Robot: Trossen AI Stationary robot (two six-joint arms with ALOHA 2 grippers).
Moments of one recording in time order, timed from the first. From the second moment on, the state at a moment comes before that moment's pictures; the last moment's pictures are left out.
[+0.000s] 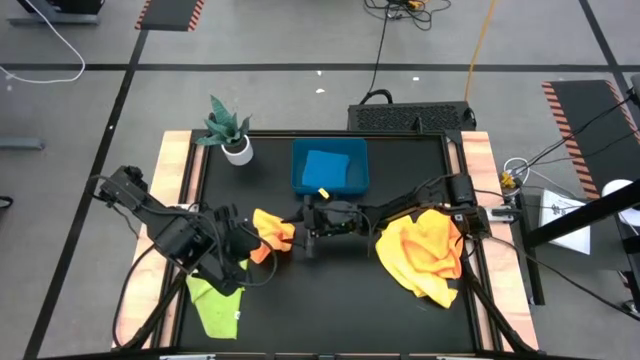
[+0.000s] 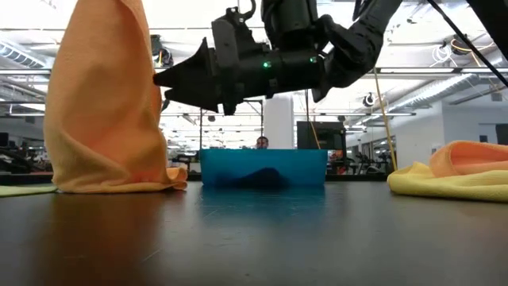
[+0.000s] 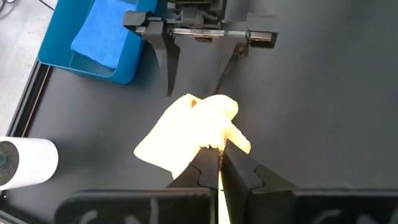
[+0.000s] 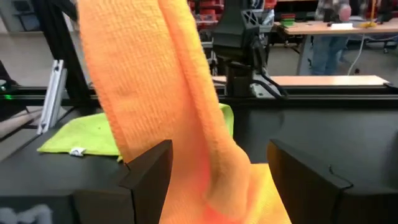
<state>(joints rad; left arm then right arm) -0.62 1.53 1.69 -1.49 -0.50 -0.81 0.06 2.08 1.11 0.85 -0.05 0.05</state>
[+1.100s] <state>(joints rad) -0.65 1.53 1.69 -1.31 -0.45 -0.67 0.04 2.03 1.10 0.59 0.00 -0.05</state>
